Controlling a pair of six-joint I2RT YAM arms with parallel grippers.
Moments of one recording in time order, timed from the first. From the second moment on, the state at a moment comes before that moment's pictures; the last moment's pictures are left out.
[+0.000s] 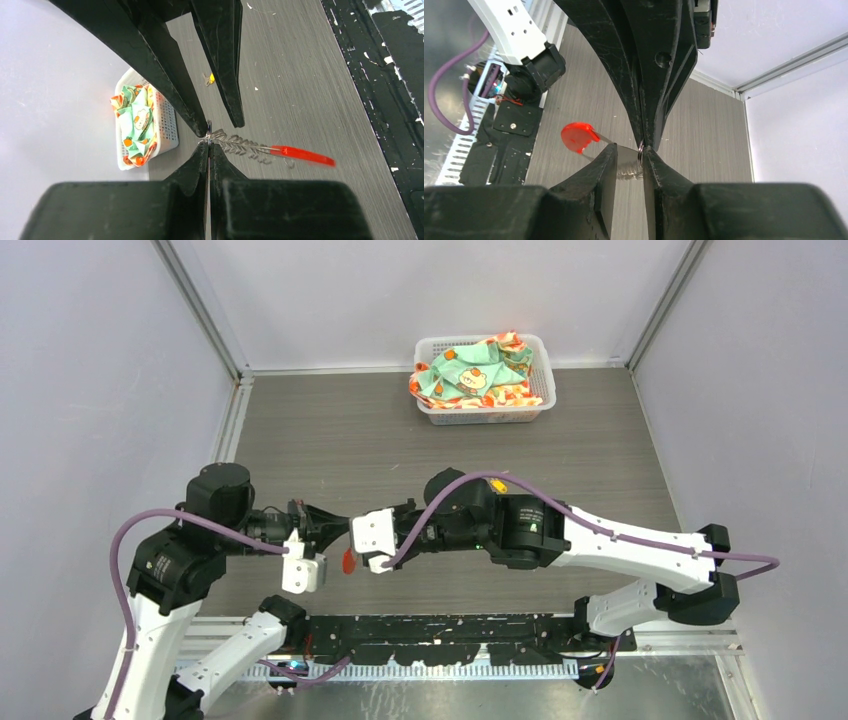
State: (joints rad) left arm -0.48 0.74 1.34 -1.16 0.84 1.28; right arm 1.37 1.36 1.51 -0.42 -0.11 -0.58
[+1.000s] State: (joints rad) left arm -0.48 0.69 1.32 -1.05 0.86 0.87; right arm 1.41 1.15 1.24 -0.21 -0.05 -0.64
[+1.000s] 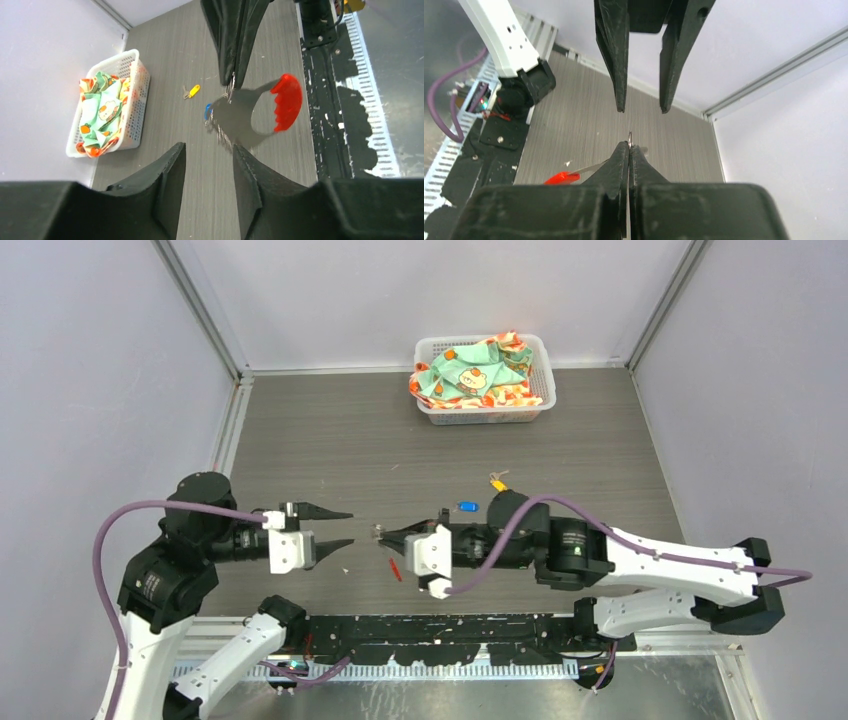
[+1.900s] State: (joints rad) left arm -0.48 0.67 1.30 -0.77 1.07 0.36; right arm 1.41 1.09 1.13 0.06 -0.17 -0.59
